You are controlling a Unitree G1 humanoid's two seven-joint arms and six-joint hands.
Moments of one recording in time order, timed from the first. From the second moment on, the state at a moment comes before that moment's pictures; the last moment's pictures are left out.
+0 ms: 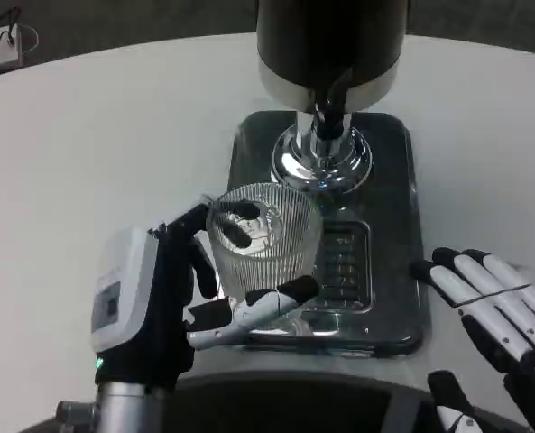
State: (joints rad) left arm -0.23 0.13 -0.06 0.01 0.64 -0.33 0.37; right arm 0.40 -0.36 -0.23 -0.67 -0.83 -0.47 -0.08
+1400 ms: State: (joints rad) left arm -0.63 0.18 -0.25 0.59 0.67 -0.37 0.62; right arm 0.45 -0.35 -0.31 -0.68 -0.79 -0.47 -0.08
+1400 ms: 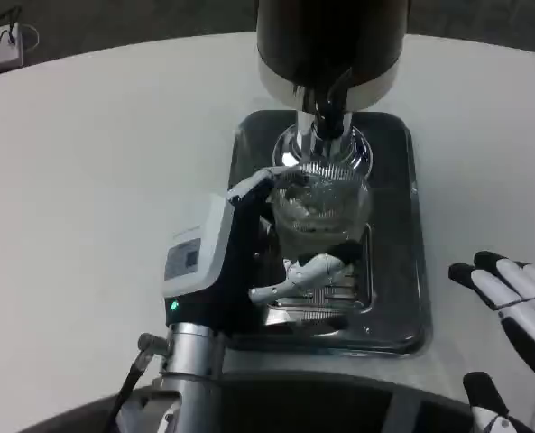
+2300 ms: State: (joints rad) left arm -0.35 0.23 -0.20 -0.12 0.60 -0.27 0.32; right arm 0.46 -0.33 -0.25 -0.67 -0.80 -0.46 -0.07
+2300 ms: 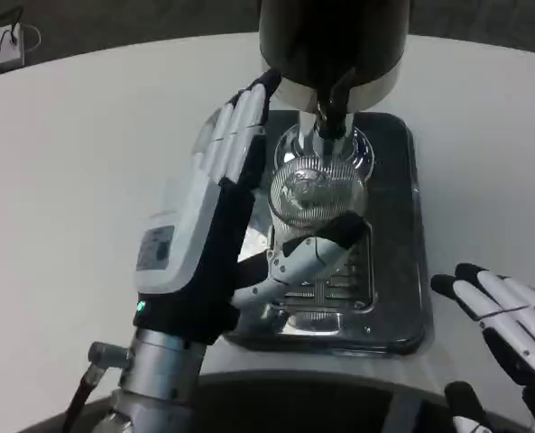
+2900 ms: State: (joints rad) left arm -0.34 0.10 -0.21 -0.58 0.44 -0.01 -0.04; right arm 0.49 -0.32 -0.20 -0.69 -0.82 -0.46 -0.07
